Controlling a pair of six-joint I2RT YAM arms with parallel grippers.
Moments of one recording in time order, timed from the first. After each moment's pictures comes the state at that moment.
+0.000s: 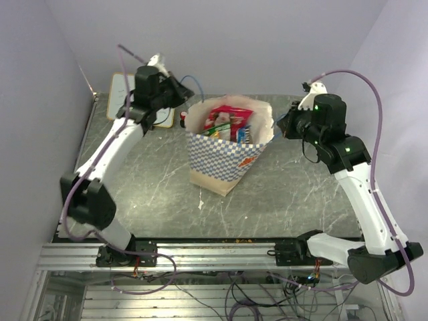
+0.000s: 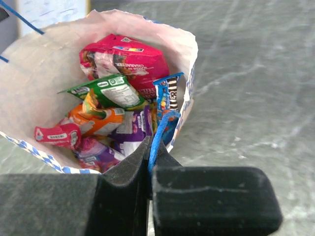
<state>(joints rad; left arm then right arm) -0.36 1.67 1.61 -0.18 0.20 -0.73 0.34 1.13 1.42 -0.71 0.07 0.25</state>
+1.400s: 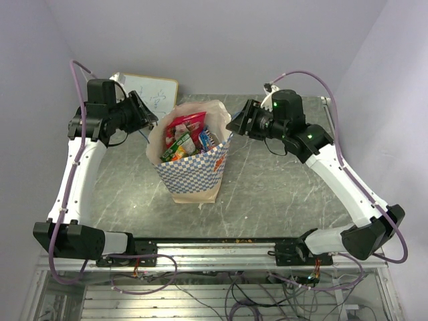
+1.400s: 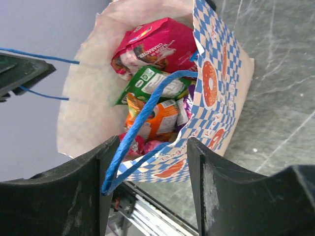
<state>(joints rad) -0.08 1.32 1.52 -0.82 0.26 -0.55 0.56 1.35 1.47 -0.59 -0.15 0.64</state>
